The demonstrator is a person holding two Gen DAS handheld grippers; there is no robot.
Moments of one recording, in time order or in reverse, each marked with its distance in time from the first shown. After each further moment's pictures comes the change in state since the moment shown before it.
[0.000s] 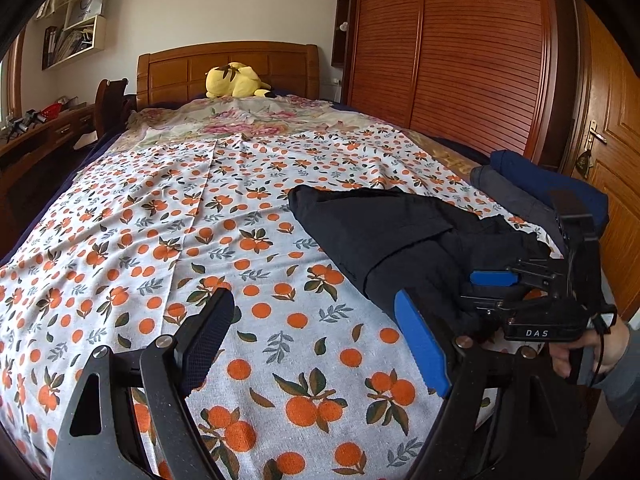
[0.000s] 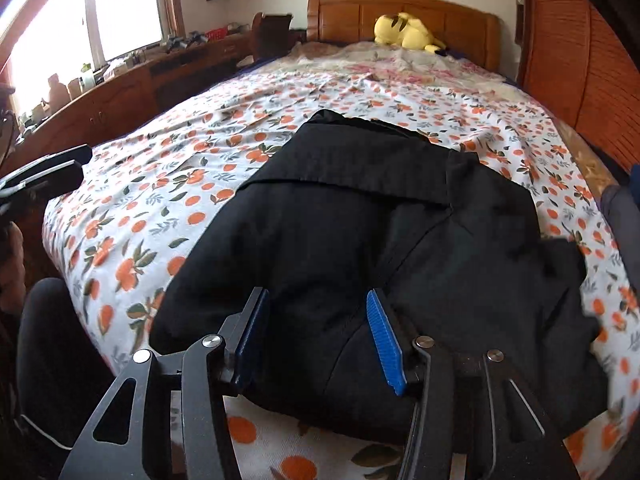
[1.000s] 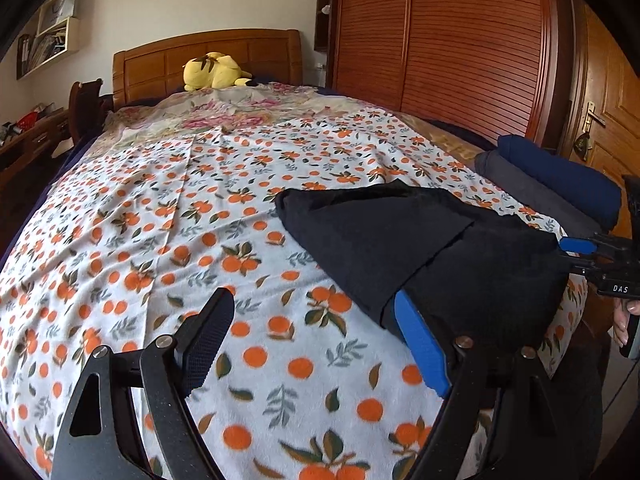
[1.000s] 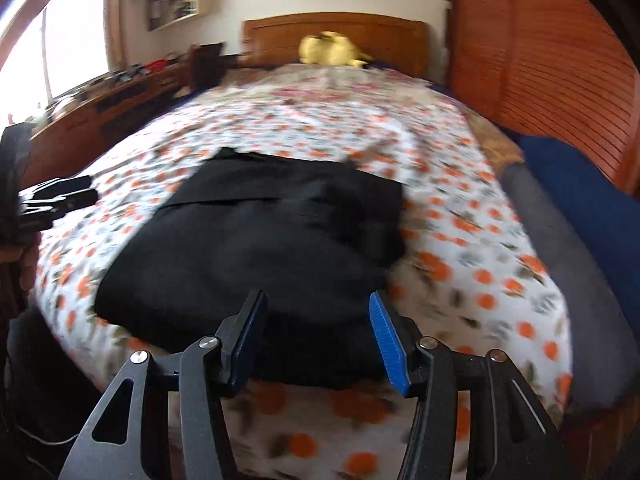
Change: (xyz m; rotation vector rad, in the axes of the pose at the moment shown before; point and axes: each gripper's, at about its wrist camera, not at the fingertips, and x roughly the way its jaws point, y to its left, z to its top) left arm 0.065 0.002 0.034 0.063 0.053 -0.044; right arm -0.072 -0.070 -0.036 0.161 -0.035 -0.208
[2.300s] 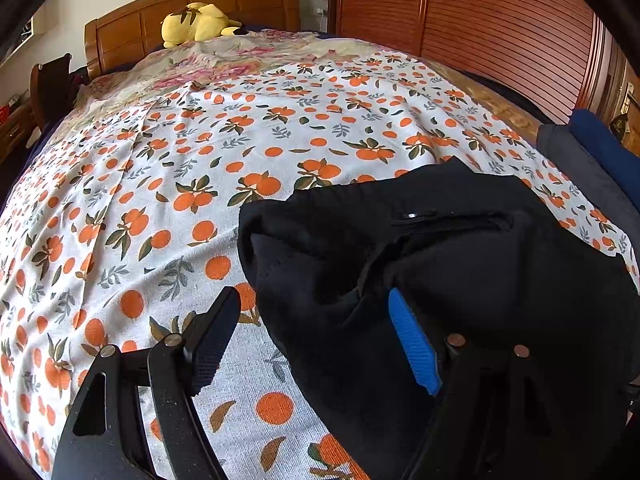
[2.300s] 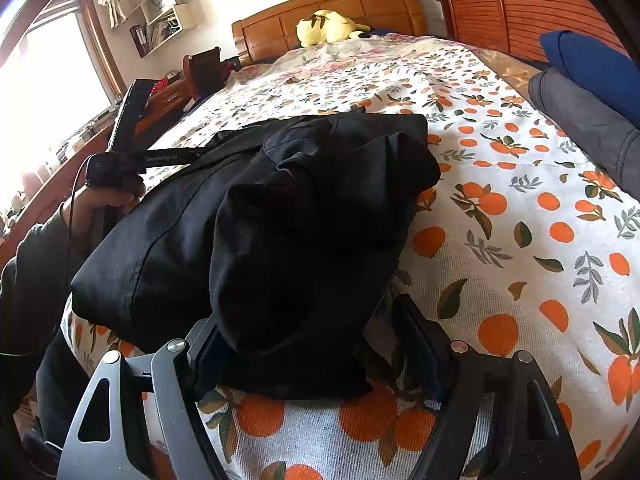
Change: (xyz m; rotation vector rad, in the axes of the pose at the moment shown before) left arm 0.173 -0.003 0.060 0.011 0.204 0.024; right arm 0.066 -0.017 -0.023 0.124 0.039 0.215
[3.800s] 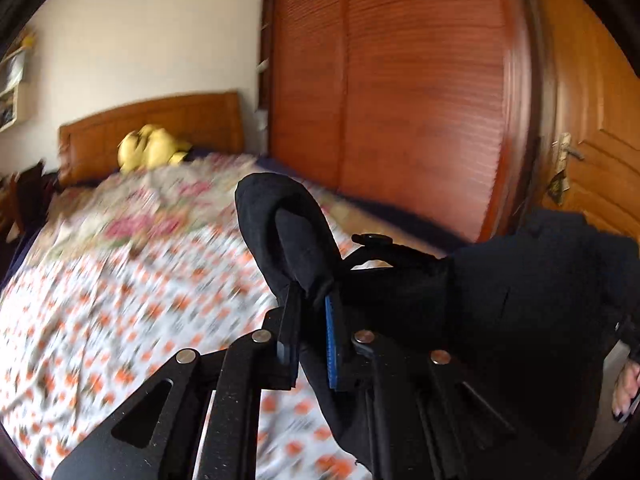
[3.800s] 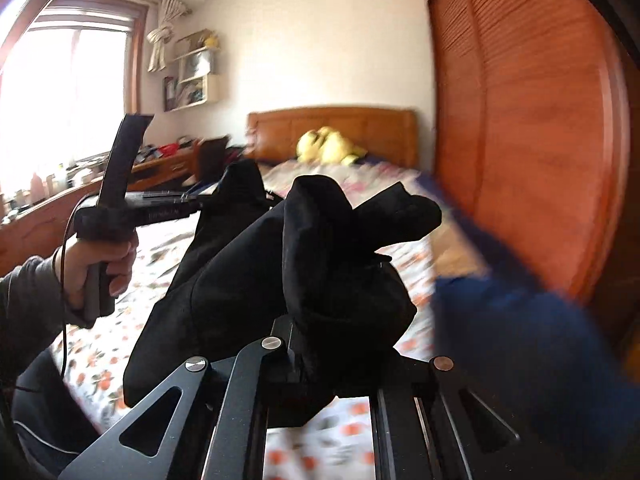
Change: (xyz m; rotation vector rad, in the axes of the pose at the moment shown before) left arm -0.148 -0.184 0.141 0.103 -0.408 -0.134; right arm -0.200 -0.081 0.120 -0.248 -0.408 -0.183
